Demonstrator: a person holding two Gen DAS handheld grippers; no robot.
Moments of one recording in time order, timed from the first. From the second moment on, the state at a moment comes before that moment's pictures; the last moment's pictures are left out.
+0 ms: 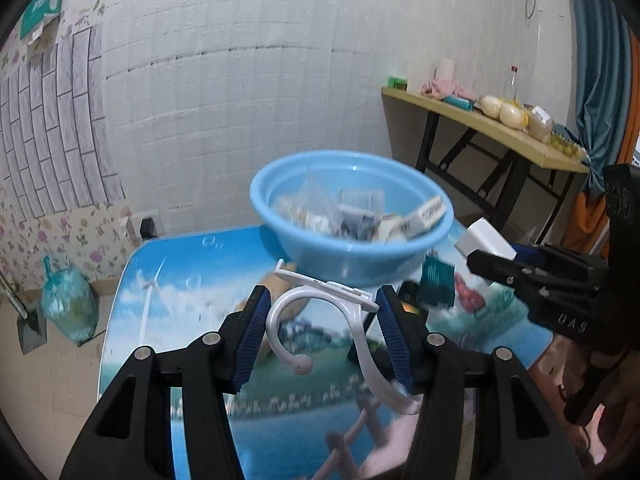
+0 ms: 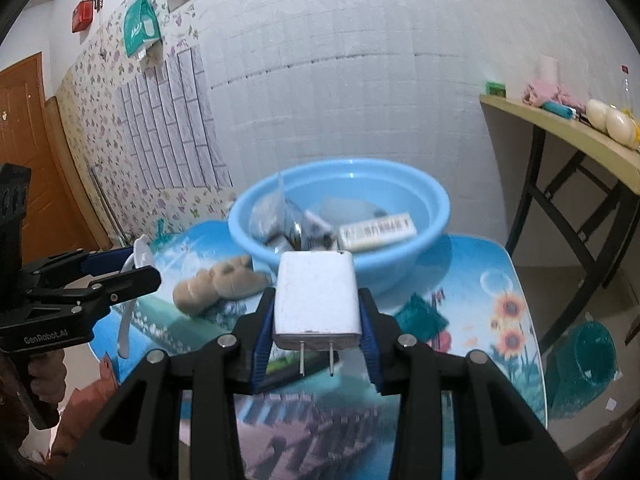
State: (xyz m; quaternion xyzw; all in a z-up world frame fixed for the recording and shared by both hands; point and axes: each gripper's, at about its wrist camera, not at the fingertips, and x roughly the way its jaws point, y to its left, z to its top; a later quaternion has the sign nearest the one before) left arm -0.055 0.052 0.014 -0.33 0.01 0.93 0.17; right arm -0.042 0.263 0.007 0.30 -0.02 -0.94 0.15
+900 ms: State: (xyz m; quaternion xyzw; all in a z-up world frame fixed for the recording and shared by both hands) left arm -0.169 0.118 0.005 -0.33 0.03 0.92 0.20; right arm -0.141 0.287 -0.005 0.29 -0.04 -0.94 0.16
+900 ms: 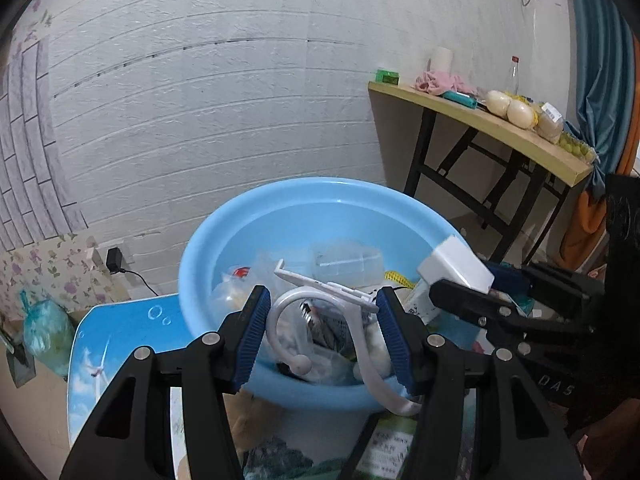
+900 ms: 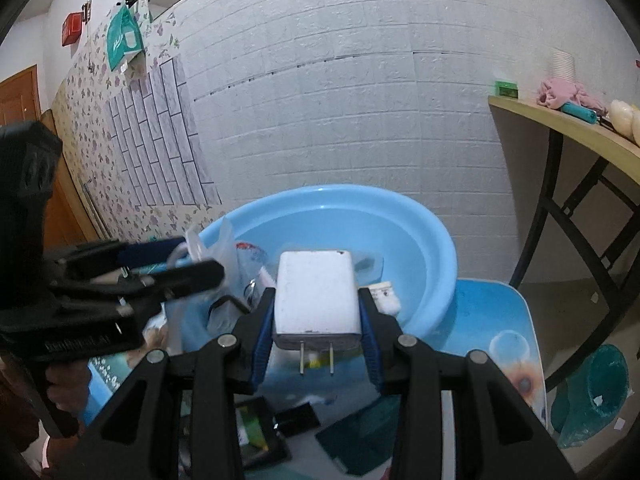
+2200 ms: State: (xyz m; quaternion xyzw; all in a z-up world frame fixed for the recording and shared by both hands) left arm -0.157 0.035 -0.005 -0.34 -0.01 0.93 0.11; right arm -0.164 0.271 0.008 0.28 -0.03 -0.95 0.13
